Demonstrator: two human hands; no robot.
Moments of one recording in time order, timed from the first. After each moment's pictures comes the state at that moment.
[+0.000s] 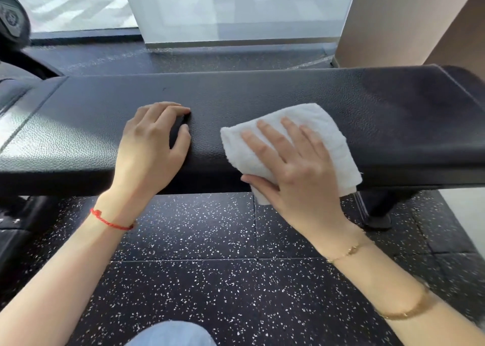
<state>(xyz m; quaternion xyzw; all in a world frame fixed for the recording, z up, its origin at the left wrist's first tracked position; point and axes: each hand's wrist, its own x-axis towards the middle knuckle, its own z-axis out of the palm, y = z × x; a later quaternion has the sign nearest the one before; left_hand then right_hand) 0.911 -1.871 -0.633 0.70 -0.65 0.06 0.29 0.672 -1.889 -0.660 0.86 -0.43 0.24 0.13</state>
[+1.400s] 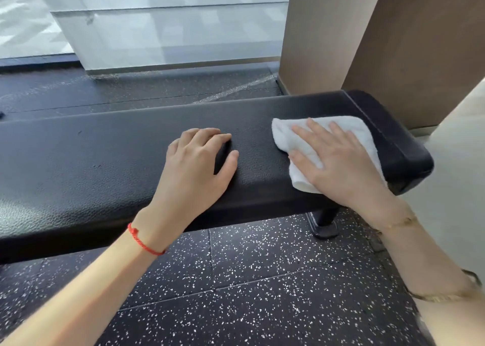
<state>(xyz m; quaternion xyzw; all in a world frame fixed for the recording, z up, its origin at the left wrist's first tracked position) 0.757 -1.932 -0.615 0.64 -0.73 -0.03 0.23 0.514 -1.963 -0.622 0.77 -0.63 0.10 -0.05</state>
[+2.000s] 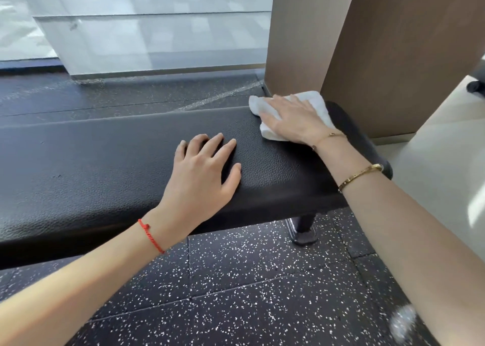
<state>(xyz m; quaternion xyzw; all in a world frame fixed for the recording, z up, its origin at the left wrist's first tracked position) 0.695 -1.942 -0.616 0.64 -0.75 0.00 0.15 0.497 -2.092 -0.603 0.79 -0.60 0.06 -0.09</state>
